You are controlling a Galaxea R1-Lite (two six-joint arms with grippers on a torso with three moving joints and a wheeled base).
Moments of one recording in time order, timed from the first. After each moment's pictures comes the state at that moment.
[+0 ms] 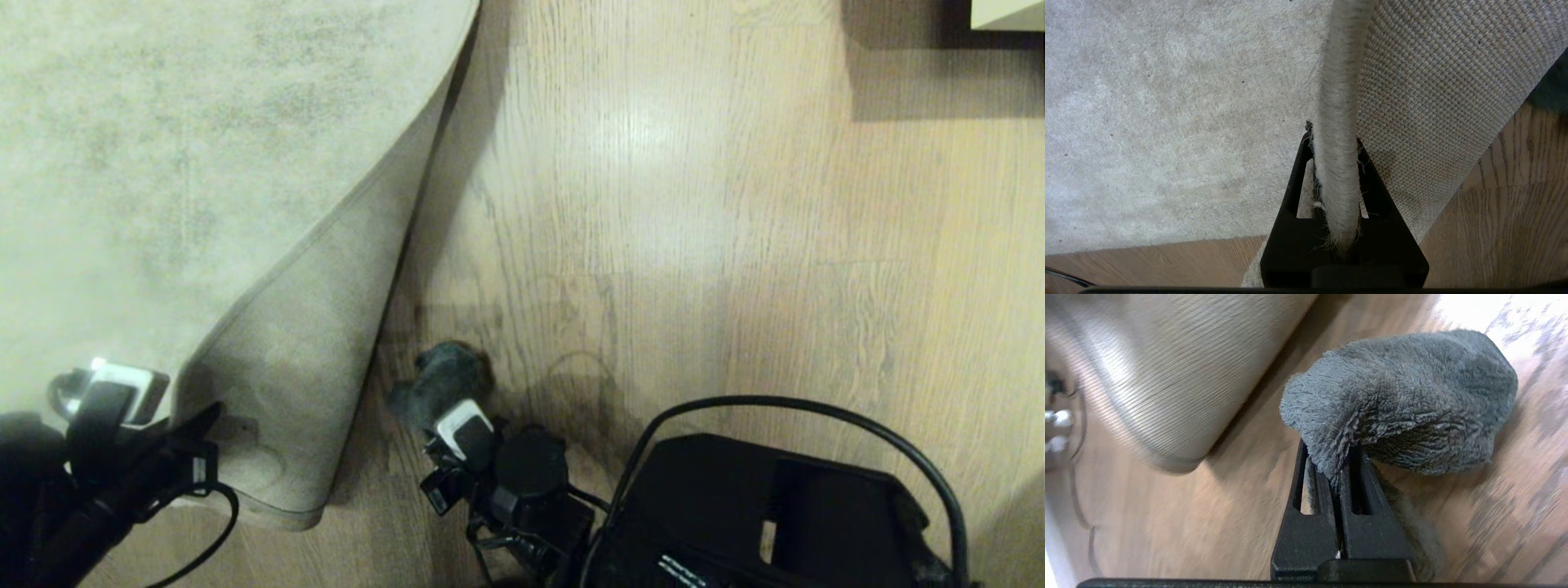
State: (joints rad) left arm 0.18 1.76 0.00 -1.52 -0.08 0.27; right arm 1.00 2.57 -1.23 -1.37 -0.19 -0.17
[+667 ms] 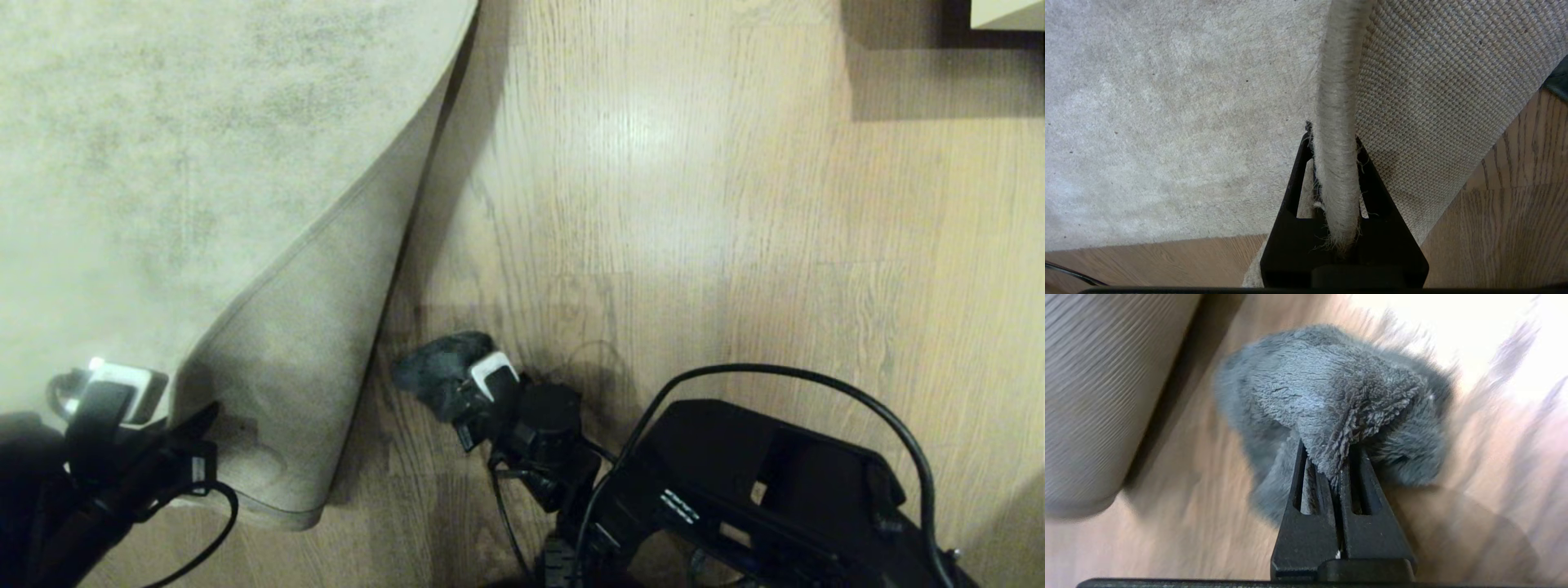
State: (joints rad) left arm 0.18 1.76 0.00 -1.52 -0.07 0.27; right arm 0.88 2.62 -1.39 -1.31 -0.19 -0.17
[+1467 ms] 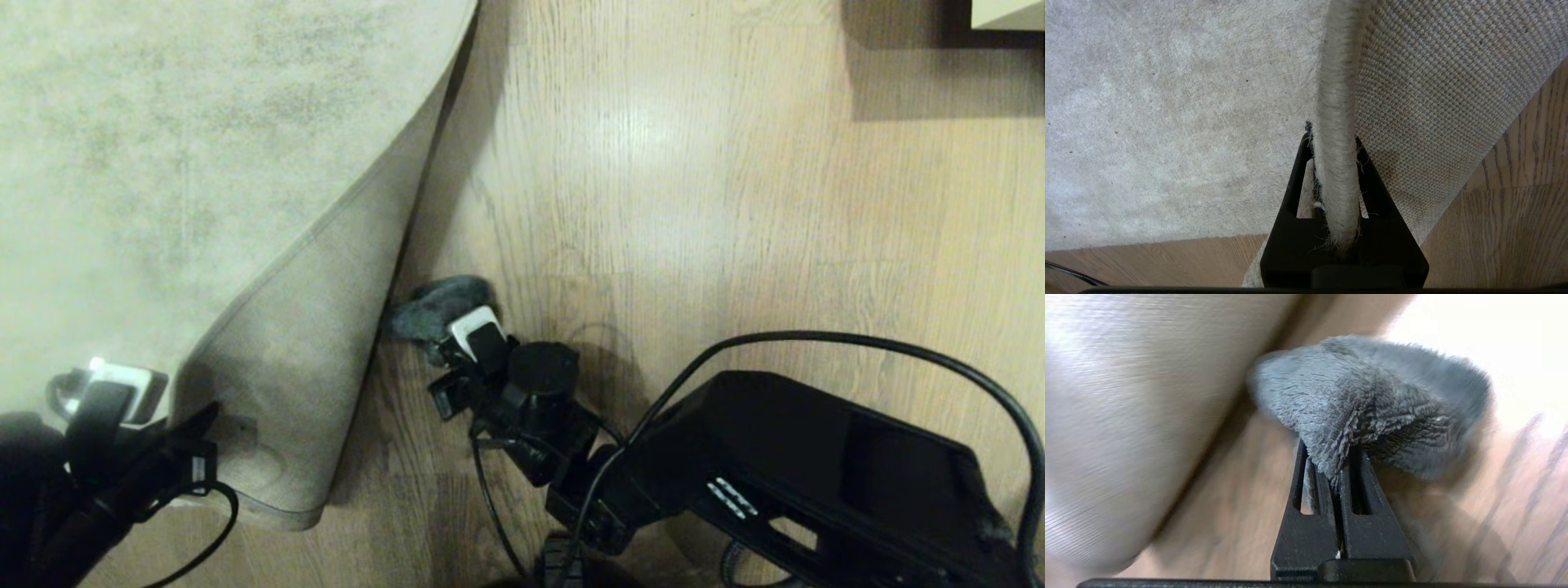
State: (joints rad) left arm 0.18 1.76 0.00 -1.52 -0.07 0.27; right arm 0.94 2.47 -1.40 -1.21 -0.20 -0.18
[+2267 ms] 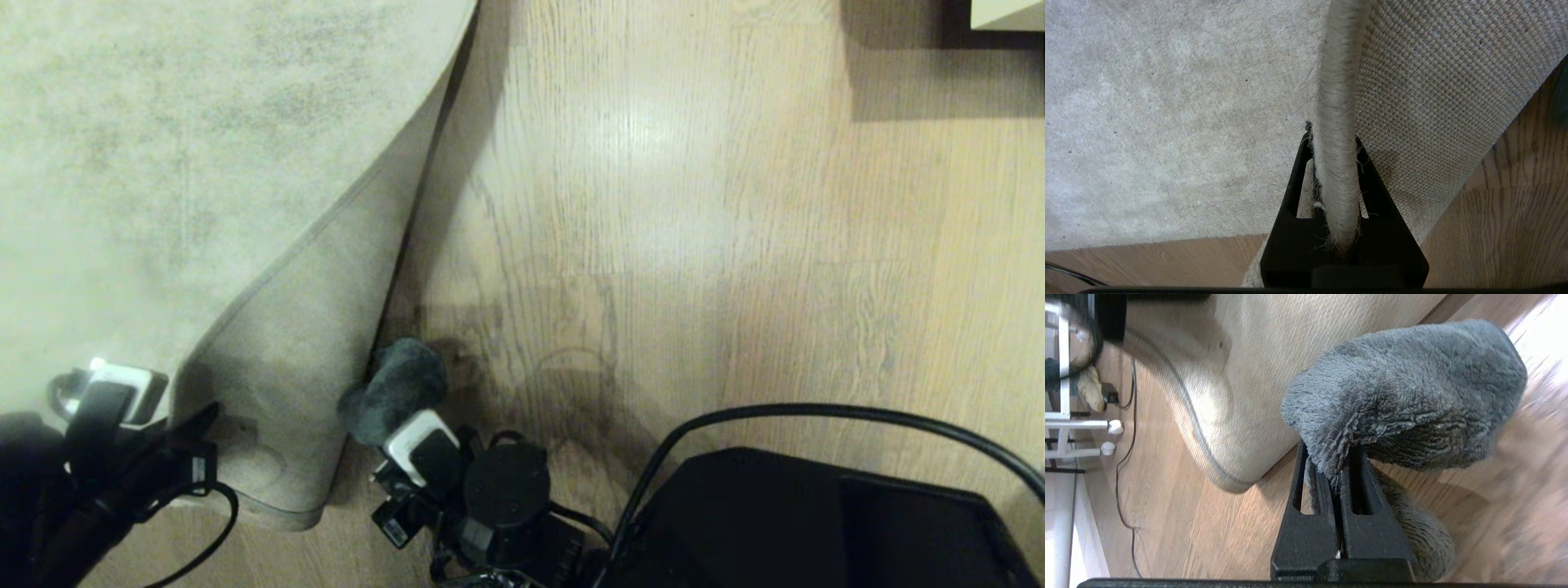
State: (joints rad) left arm 0.18 1.76 0.00 -1.52 -0.07 0.27; right arm 1.11 2.46 -1.18 -1.33 -0.20 -0.18
